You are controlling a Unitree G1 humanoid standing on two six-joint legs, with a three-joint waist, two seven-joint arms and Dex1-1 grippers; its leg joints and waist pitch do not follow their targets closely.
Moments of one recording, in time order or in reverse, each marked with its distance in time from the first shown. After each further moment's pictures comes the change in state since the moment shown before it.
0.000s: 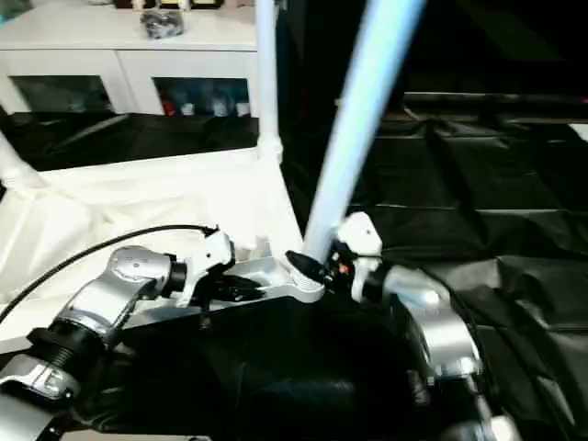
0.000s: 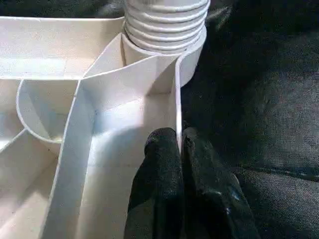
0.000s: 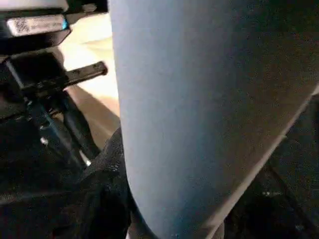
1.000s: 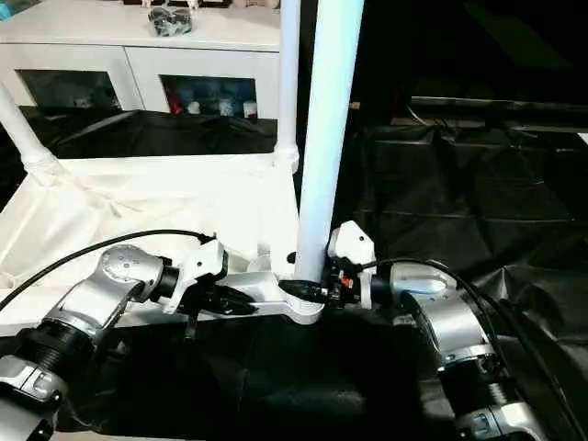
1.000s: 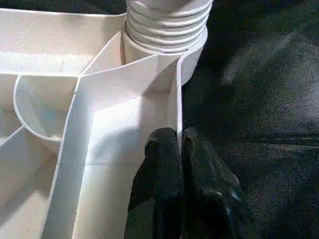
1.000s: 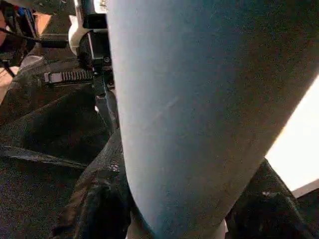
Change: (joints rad) left arm 0.009 0.049 -0.019 -0.022 -0.013 -0.025 -0.132; right arm 0.001 -0.055 0.039 0.018 0.024 -0.064 0.249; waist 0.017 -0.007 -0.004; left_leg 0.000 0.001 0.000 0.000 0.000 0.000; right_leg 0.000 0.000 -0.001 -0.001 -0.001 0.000
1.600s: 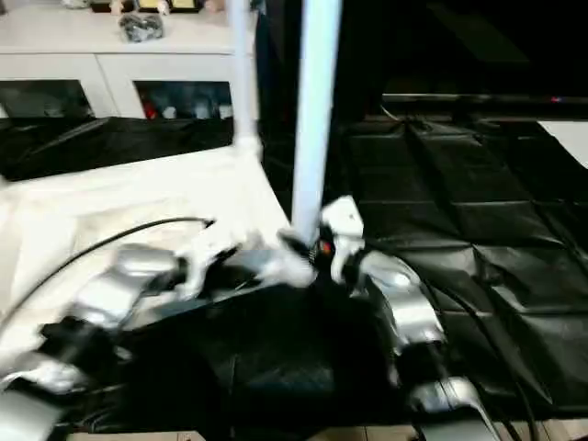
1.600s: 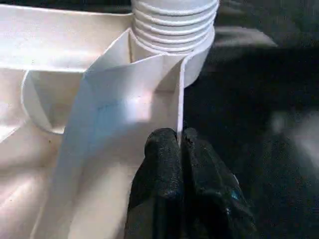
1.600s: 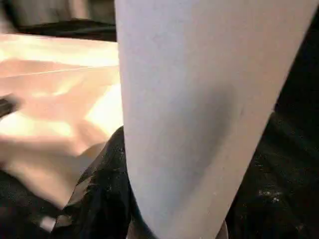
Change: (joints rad) left arm -0.070 -0.225 0.090 0.033 0.053 0.303 0.460; right arm -0.189 0.255 -0.129 0.357 -0.082 -0.053 -0.606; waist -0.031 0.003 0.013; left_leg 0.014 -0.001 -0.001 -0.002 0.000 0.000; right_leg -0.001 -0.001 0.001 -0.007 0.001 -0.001
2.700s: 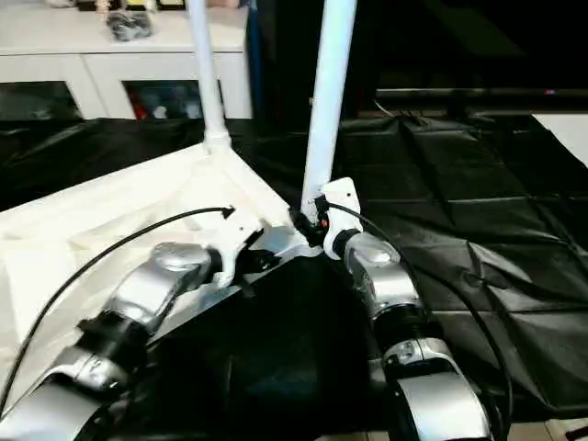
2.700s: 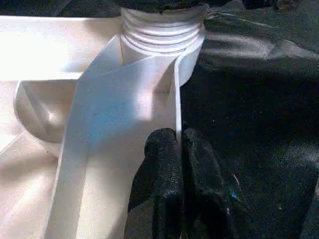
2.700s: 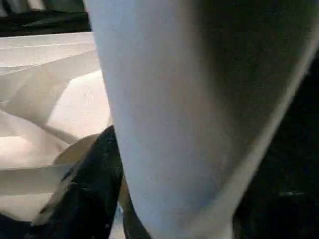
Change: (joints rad) left arm 0.010 -0.021 0.008 -0.050 0.008 0.022 0.050; right arm -0.125 0.034 -0.047 0.149 -0.034 0.033 0.012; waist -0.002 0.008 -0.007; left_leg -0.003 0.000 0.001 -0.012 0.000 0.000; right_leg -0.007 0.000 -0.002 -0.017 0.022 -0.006
